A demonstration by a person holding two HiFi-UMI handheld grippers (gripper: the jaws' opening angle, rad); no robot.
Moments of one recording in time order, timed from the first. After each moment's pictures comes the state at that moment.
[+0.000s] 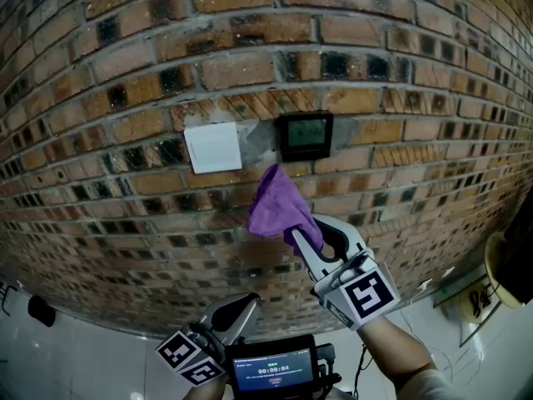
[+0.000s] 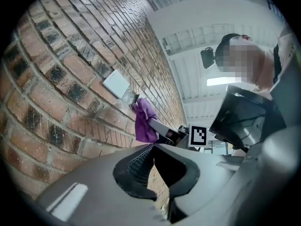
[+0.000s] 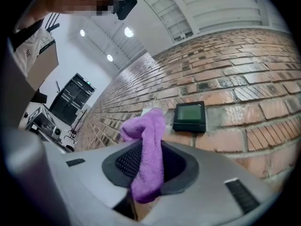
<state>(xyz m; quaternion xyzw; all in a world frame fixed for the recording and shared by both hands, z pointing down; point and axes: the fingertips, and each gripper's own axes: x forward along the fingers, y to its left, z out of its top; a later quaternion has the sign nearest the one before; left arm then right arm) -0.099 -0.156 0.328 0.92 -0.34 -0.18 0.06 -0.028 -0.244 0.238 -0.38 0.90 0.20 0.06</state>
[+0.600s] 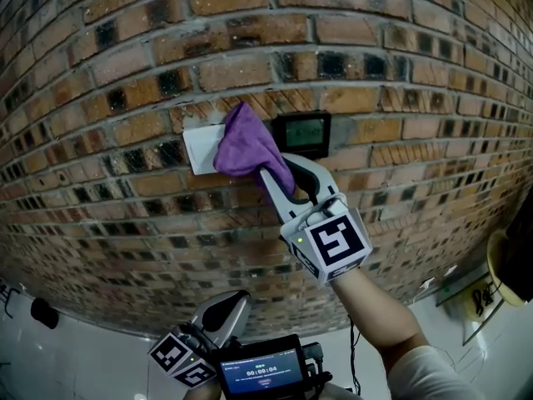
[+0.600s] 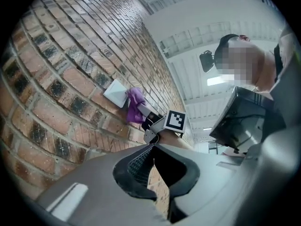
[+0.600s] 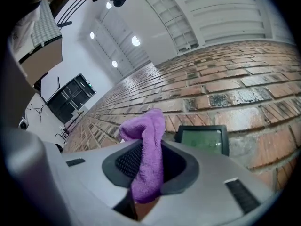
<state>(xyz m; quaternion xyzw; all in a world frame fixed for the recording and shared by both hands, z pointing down) -0.111 -0.150 0.308 0.92 -0.36 -0.19 0.03 -0.072 -0.292 0.154 -0.38 0.88 0.27 0.12</state>
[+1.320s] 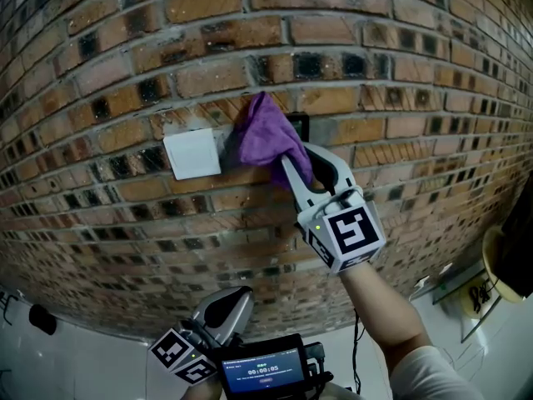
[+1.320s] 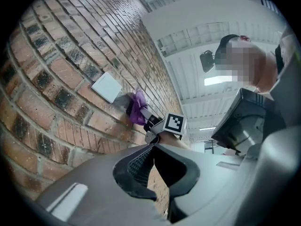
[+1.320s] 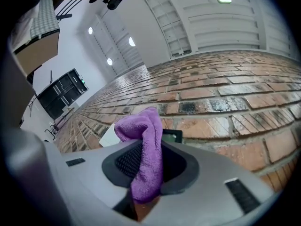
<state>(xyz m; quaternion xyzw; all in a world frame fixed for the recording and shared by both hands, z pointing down) -0.078 -0.161 0.303 0.92 -0.33 -0.18 0.03 -0.002 -0.309 0.141 -0.43 0.85 0.28 0.13</state>
